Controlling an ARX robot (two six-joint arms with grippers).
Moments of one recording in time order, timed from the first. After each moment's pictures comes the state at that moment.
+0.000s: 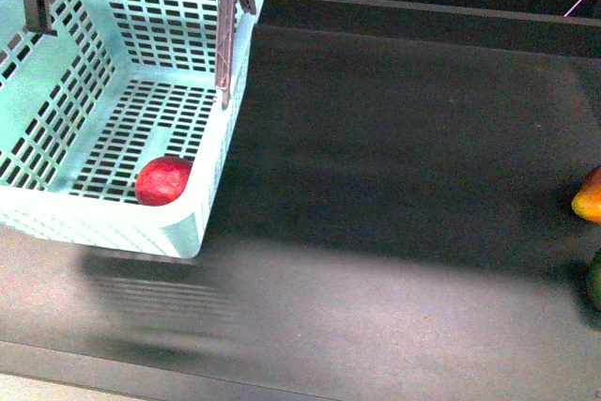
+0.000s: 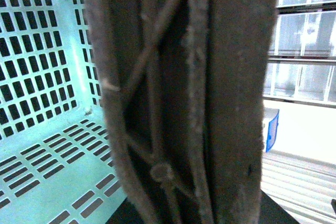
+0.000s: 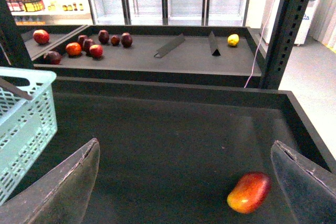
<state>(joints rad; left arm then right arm) -0.16 1.97 1.17 0.37 -0.10 -1.47 0.00 0.01 0.02 0.00 0.00 0.00</state>
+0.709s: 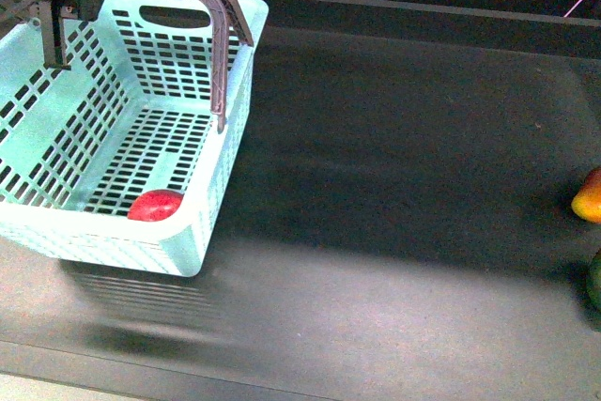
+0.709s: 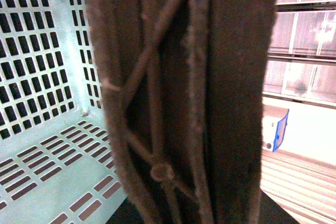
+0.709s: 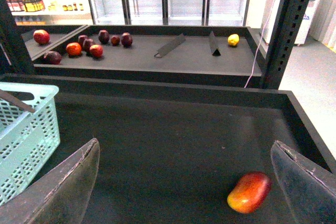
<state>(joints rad) -0.11 2.09 1.21 0.39 -0.03 -1.48 0.00 0.01 0.02 0.00 0.00 0.00</state>
